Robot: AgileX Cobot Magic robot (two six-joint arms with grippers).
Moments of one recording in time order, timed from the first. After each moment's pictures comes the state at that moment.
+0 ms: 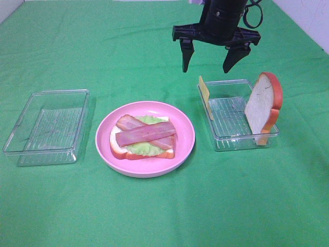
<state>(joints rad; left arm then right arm) 0.07 -0.01 -0.52 -0.09 1.09 0.06 0.41 2.23 -2.05 0.02 1.22 0.27</state>
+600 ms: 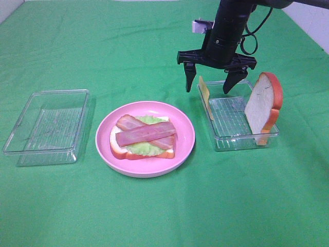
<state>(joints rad) 0.07 -0.01 -0.52 -0.09 1.09 0.06 0.35 2.35 -2.05 0.06 1.16 0.25</state>
